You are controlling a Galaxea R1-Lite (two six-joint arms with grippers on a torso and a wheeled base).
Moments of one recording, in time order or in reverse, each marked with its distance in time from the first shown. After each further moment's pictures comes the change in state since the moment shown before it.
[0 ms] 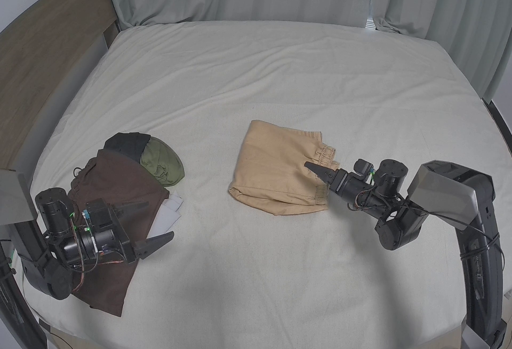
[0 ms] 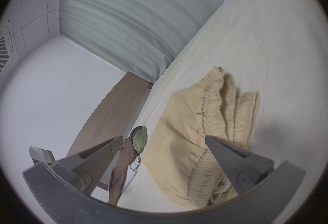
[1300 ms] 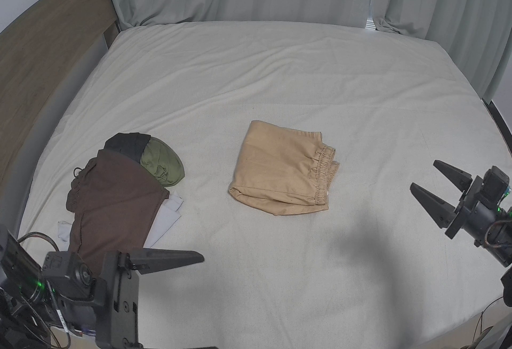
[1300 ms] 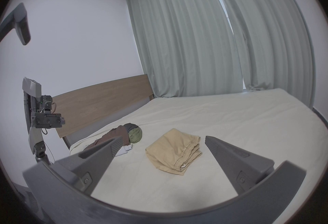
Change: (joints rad) left arm -0.645 -0.578 0.217 0.020 0.106 -0.297; right arm -0.046 -1.129 1.026 0.037 -0.132 -0.705
